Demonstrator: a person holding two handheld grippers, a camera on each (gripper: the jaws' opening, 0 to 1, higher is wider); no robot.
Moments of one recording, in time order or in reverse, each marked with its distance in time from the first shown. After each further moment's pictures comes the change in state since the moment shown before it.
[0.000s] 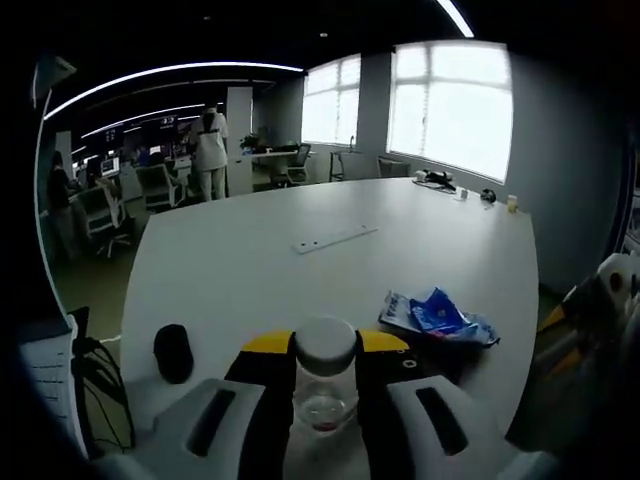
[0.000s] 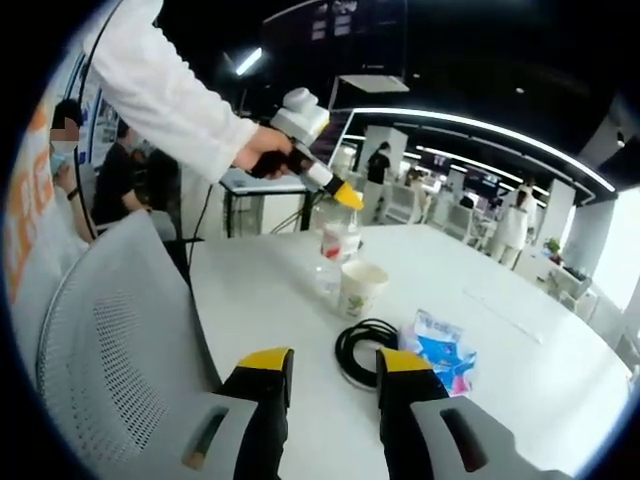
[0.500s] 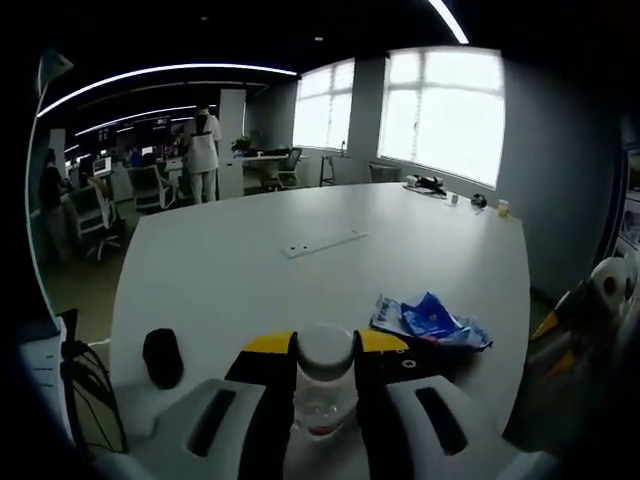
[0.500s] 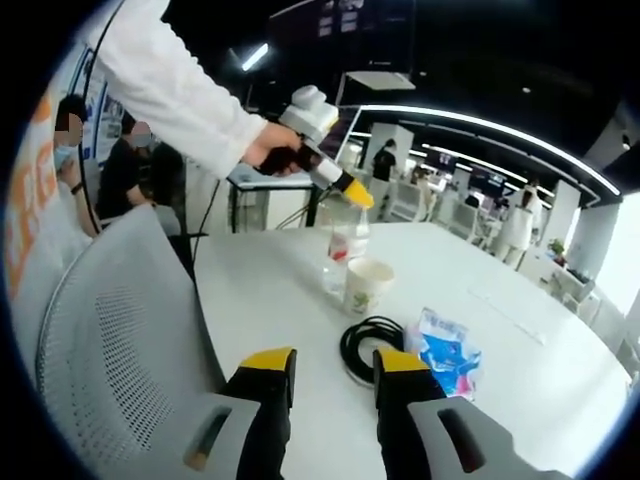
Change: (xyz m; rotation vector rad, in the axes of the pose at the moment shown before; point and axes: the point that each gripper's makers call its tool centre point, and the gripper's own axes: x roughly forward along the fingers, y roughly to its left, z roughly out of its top) left arm 0.002 -0.007 0.003 -0.002 -0.022 -0.050; right arm 0.000 0.005 -0.002 -0.018 0.014 0.020
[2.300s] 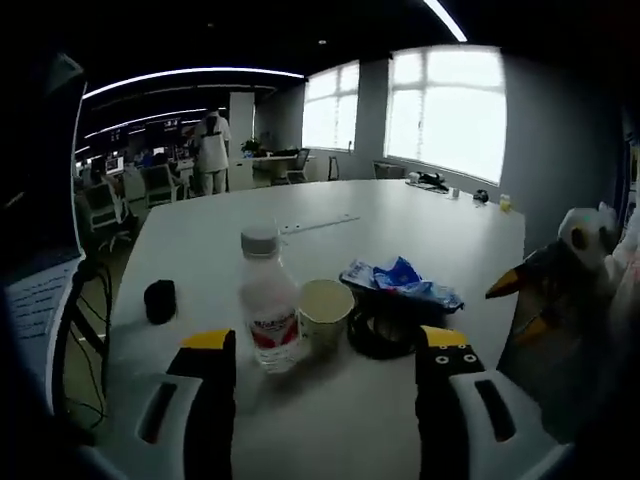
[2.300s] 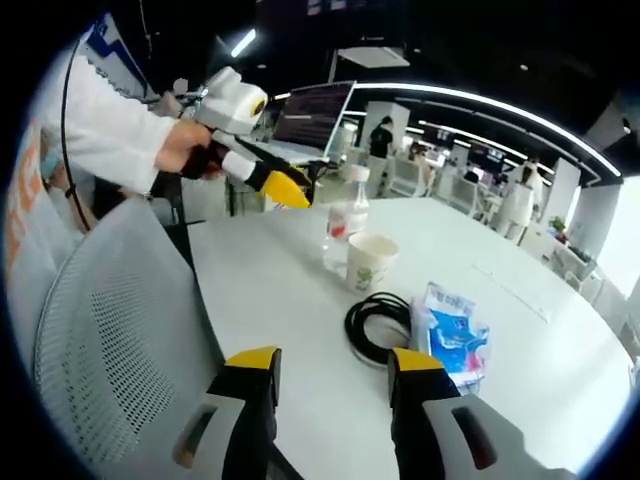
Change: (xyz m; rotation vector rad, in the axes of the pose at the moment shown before) left arm -0.056 -0.060 -0.076 -0.025 0.000 0.068; right arm 0.006 -0.002 -0.019 0.053 0.099 -0.006
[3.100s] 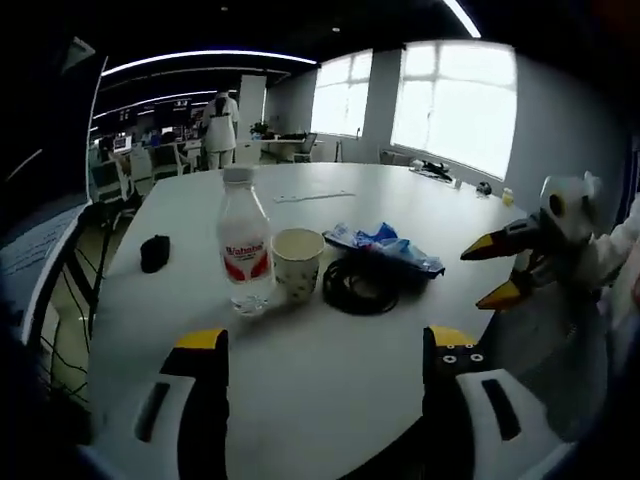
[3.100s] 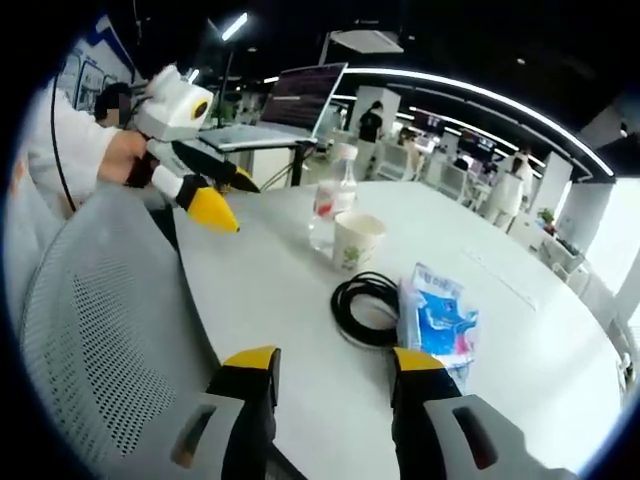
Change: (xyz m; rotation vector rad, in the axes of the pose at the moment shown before) left arm -0.018 -0.031 -0.049 -0.019 0.074 0.002; right arm 0.001 -0.006 -0.018 -0.011 0.081 -0.068
